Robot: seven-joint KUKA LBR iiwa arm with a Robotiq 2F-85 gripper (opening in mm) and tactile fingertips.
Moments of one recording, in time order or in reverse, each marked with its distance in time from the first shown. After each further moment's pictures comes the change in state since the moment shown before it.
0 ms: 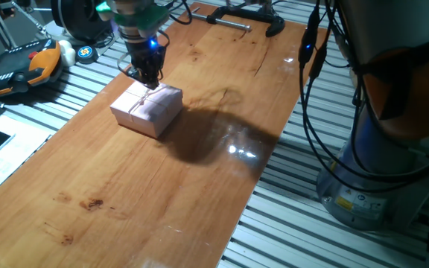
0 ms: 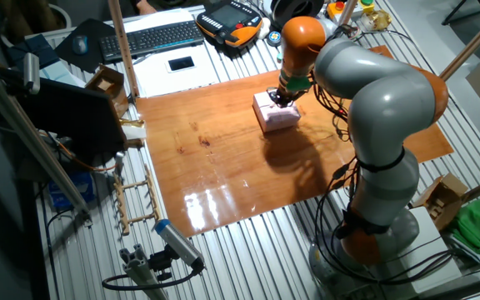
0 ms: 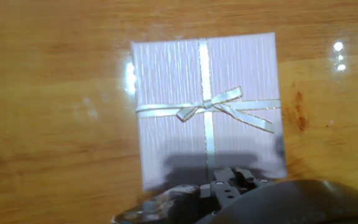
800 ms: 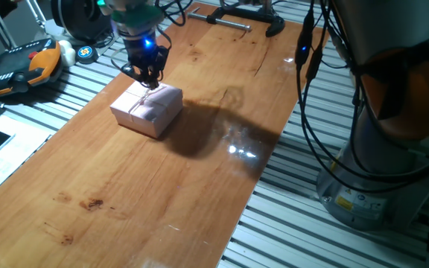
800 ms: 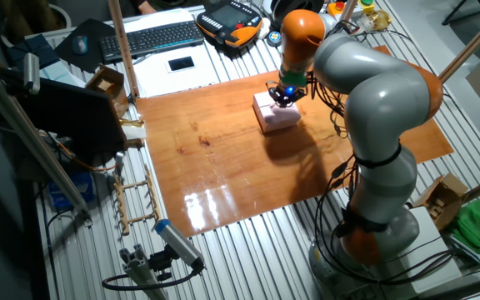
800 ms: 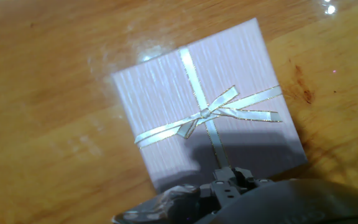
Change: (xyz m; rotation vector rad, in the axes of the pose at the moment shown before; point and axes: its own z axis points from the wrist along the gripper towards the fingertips) arm 0.000 0.000 0.000 -0.020 0.036 0.274
